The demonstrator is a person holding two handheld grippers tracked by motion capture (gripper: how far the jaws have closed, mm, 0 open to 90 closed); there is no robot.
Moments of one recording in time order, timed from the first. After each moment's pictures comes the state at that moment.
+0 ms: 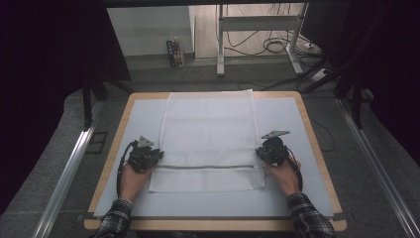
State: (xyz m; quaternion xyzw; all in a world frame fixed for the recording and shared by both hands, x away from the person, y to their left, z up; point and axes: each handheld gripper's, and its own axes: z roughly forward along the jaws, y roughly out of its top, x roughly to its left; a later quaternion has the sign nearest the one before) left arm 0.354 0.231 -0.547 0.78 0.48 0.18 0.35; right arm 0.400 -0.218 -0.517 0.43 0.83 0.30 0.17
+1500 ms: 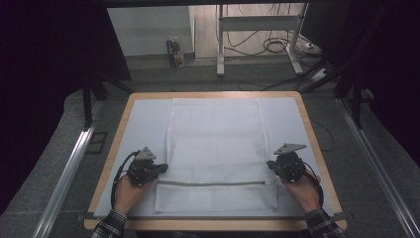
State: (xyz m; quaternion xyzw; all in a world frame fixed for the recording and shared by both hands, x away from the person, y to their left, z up) left arm 0.302 0.214 -0.524 0.83 0.40 0.11 0.36; right arm 0.338 -0.251 -0.491 0.38 0.86 0.30 0.17
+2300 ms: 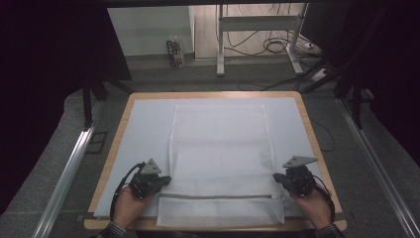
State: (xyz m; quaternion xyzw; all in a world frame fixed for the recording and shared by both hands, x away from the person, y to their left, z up) left arm 0.272 0.197 -0.526 0.86 0.38 0.11 0.34; right arm 0.303 -0.272 -0.495 0.38 0.86 0.31 0.14
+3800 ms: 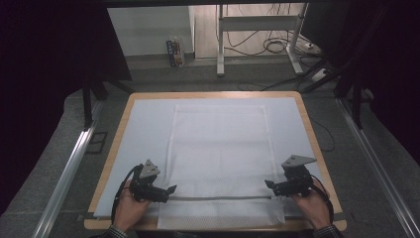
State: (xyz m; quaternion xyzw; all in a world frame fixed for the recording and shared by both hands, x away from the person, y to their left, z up) left arm 0.264 0.195 -0.528 0.83 0.40 0.16 0.36; right arm 0.310 -0.270 -0.504 0.36 0.86 0.33 0.16
